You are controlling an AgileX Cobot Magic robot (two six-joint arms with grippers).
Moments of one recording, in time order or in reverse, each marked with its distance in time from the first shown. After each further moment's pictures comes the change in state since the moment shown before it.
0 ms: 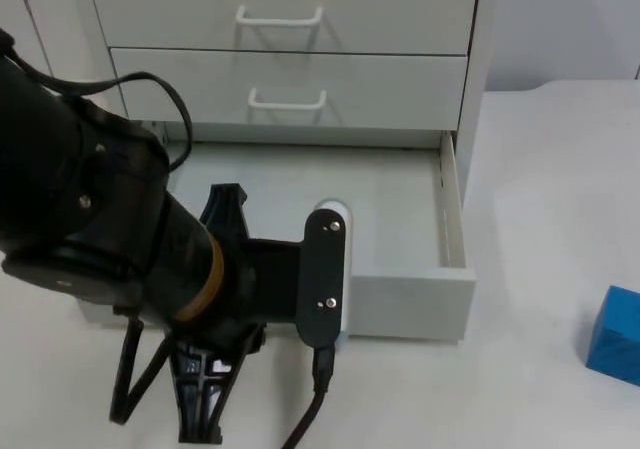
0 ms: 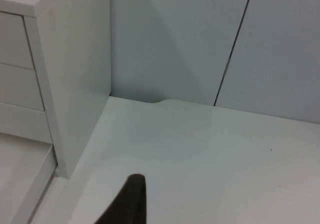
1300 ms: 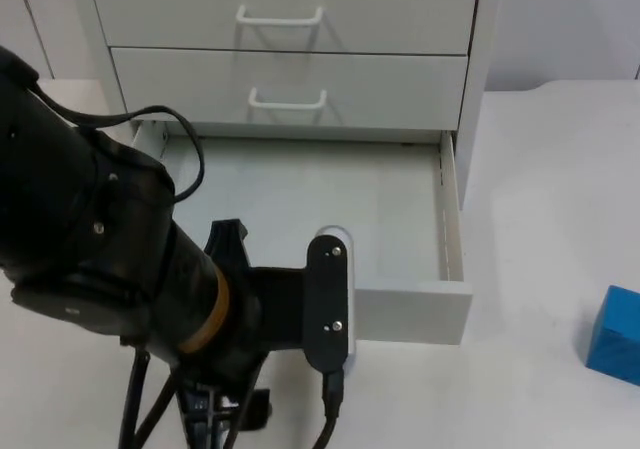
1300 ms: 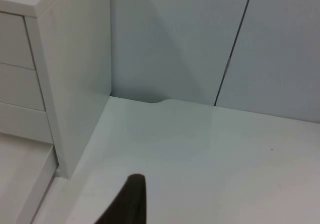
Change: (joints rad) right arm 0.000 0.000 0.000 0.000 0.000 0.003; left arm -0.006 0.032 0.013 -0.058 -0.044 -0.025
